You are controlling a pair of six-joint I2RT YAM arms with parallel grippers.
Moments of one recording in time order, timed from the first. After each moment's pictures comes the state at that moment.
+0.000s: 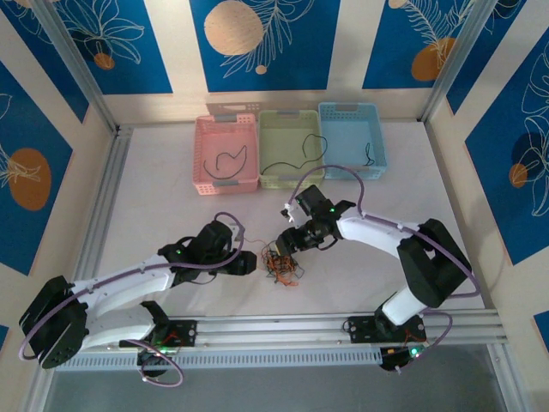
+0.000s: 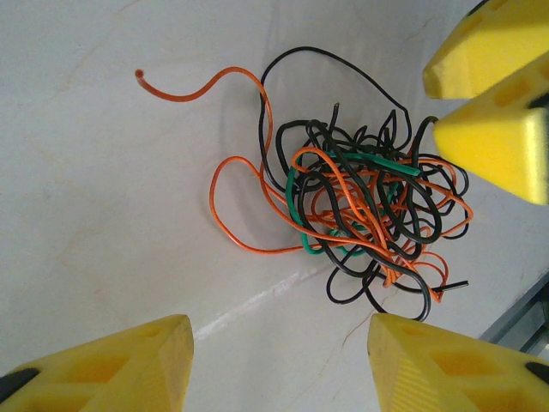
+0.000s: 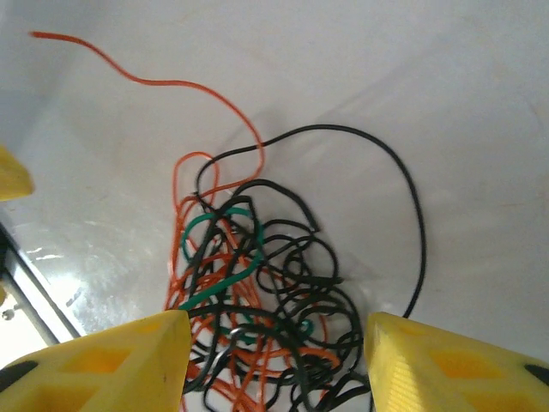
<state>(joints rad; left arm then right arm) -0.82 1.11 0.54 -0.31 0.18 -0.67 0.66 1.53 0.89 -0.51 -0.45 0.28</state>
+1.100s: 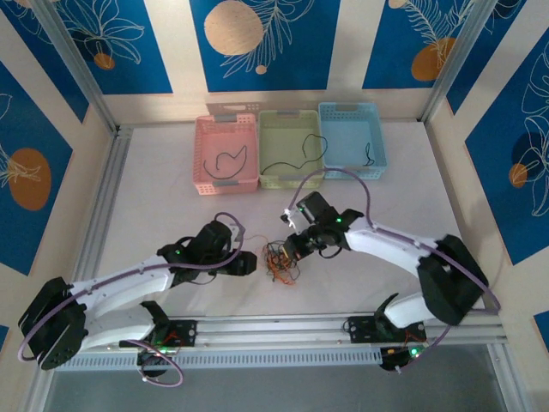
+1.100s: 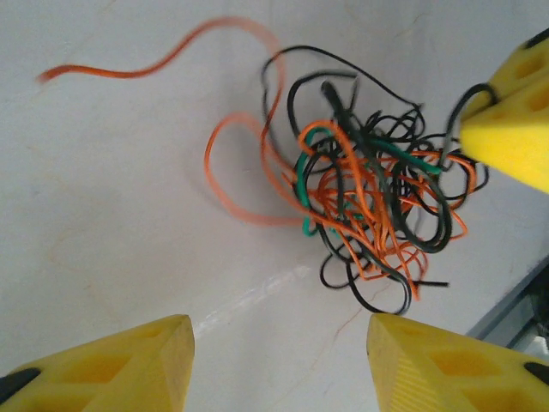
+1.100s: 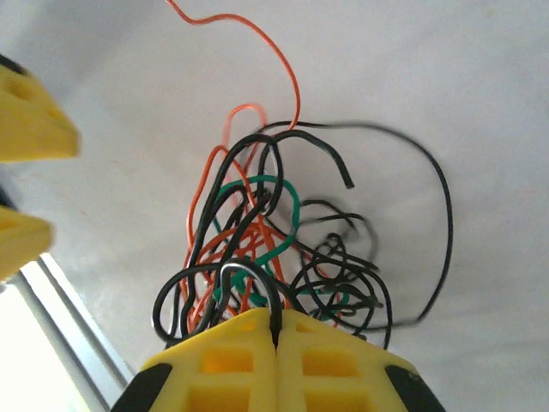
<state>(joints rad) -0.82 1.09 0.54 -0.31 0.20 -0.68 0.71 1.36 0.80 -0.47 -0.39 0.24</state>
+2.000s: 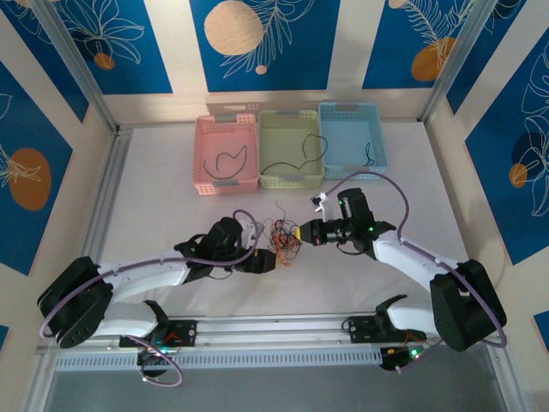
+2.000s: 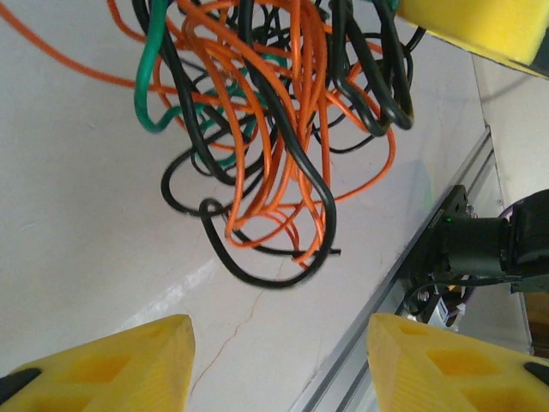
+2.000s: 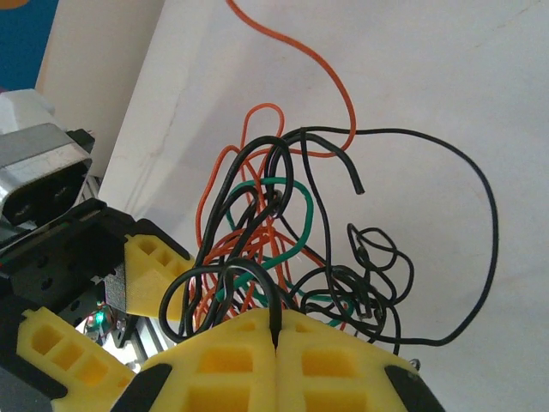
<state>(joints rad) -0.86 1.28 0.56 0.03 0.42 -0.76 0.42 1.23 0.57 -0.08 -0.71 0.43</state>
